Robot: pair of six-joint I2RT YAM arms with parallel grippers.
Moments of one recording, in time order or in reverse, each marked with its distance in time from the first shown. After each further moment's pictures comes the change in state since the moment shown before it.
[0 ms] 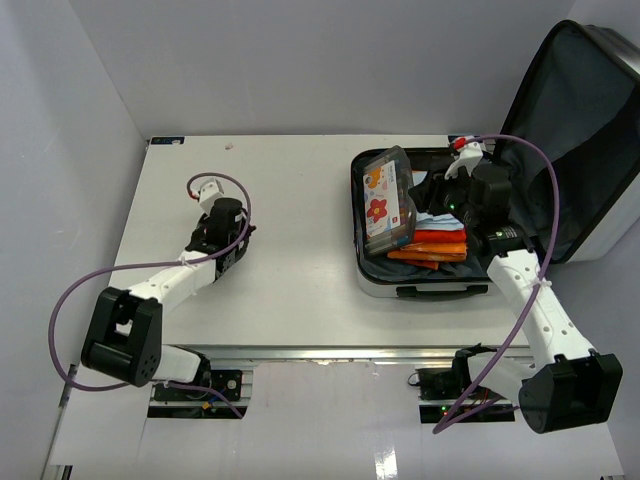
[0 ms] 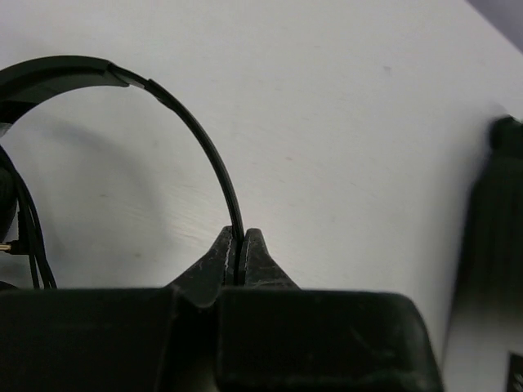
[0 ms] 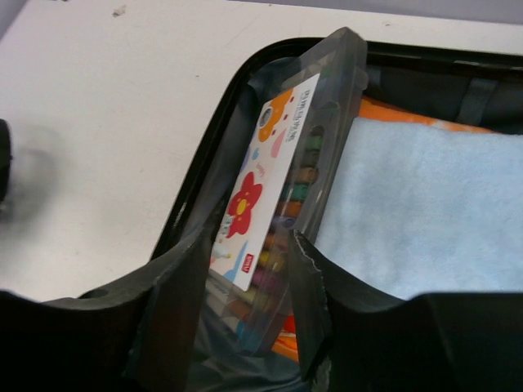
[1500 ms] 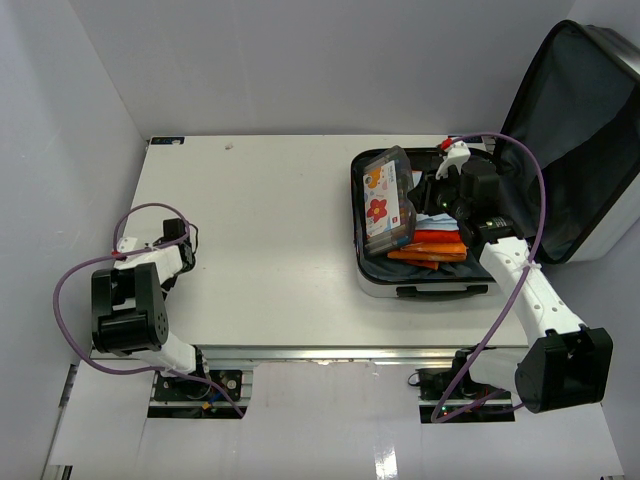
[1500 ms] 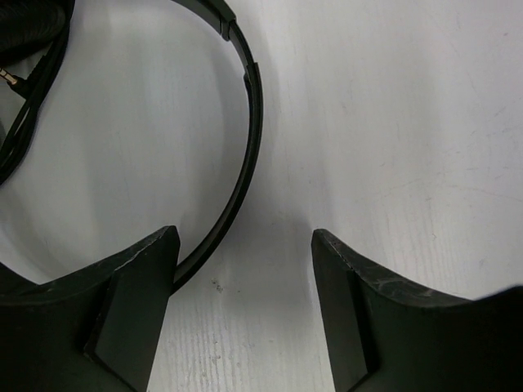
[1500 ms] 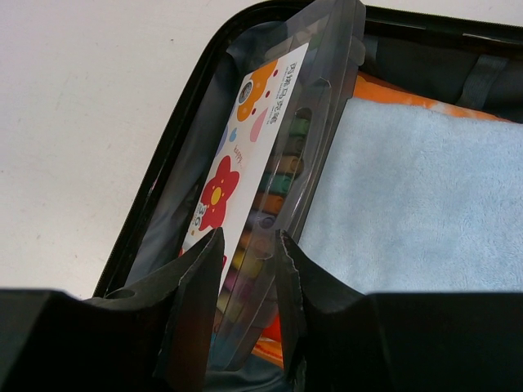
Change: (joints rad) left arm 0.475 0.149 -0.033 -0.489 -0.447 -0.407; right arm 0.000 0.099 0.009 0.003 -0.001 -0.064
